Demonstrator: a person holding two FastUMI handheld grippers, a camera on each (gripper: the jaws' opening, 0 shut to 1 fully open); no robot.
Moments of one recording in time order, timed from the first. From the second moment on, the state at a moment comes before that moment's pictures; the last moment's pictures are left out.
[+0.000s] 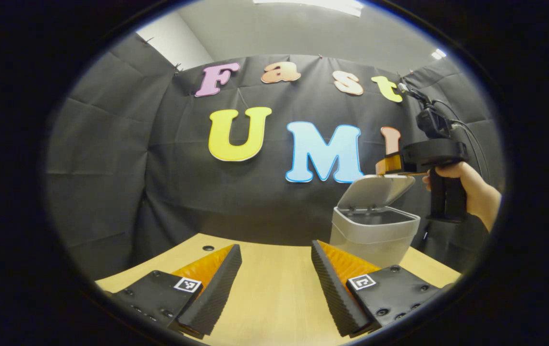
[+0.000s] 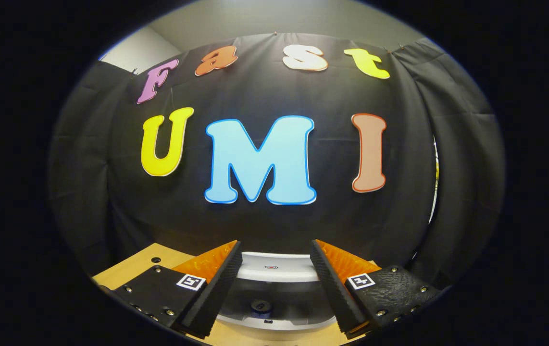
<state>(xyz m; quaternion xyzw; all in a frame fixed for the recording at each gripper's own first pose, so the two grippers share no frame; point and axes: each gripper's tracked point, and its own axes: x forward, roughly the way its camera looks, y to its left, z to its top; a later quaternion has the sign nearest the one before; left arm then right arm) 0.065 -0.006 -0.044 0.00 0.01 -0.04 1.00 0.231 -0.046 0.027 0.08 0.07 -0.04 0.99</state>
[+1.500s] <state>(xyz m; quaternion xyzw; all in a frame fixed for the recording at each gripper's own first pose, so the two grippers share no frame) 0.089 -0.012 -0.067 0.00 0.04 -0.06 1.00 0.249 -0.040 -0.055 0.07 0.01 -0.07 1.00</state>
